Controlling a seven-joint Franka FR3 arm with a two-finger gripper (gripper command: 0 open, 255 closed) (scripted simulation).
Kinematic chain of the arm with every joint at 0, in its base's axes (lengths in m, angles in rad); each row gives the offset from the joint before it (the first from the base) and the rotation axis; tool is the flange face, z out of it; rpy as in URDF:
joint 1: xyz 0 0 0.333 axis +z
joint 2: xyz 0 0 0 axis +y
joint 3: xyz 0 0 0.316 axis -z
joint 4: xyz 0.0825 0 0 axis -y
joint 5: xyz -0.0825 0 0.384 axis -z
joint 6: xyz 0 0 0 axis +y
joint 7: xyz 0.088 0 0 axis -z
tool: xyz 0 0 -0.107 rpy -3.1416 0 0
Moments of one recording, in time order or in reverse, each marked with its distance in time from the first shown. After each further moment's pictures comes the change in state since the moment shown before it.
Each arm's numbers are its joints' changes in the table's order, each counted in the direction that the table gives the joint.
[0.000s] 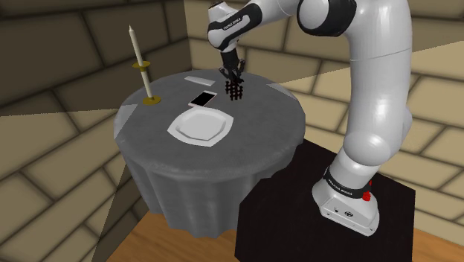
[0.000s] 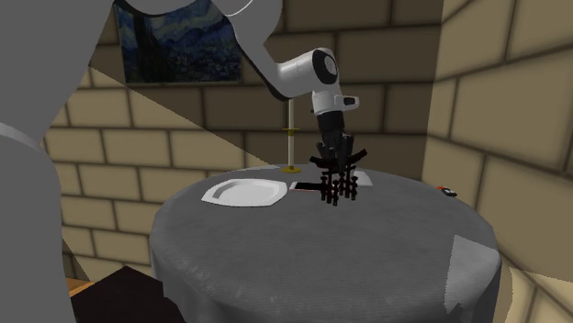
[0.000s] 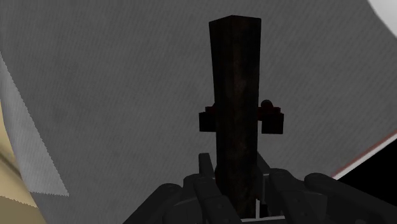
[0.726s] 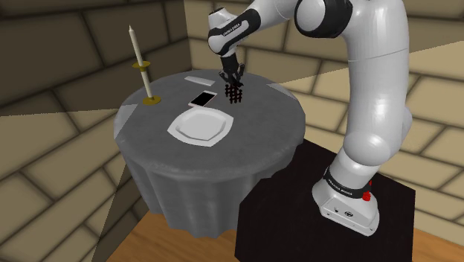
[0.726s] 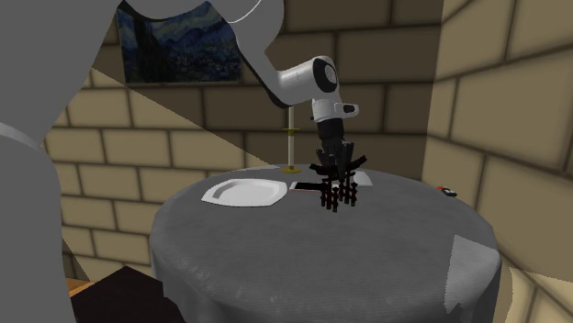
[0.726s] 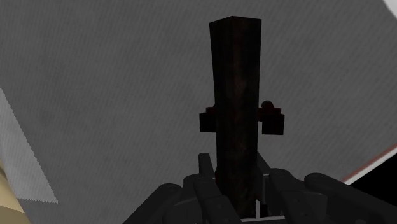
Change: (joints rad) arm -0.001 0.023 0.000 -0.019 0.002 -0.042 0.011
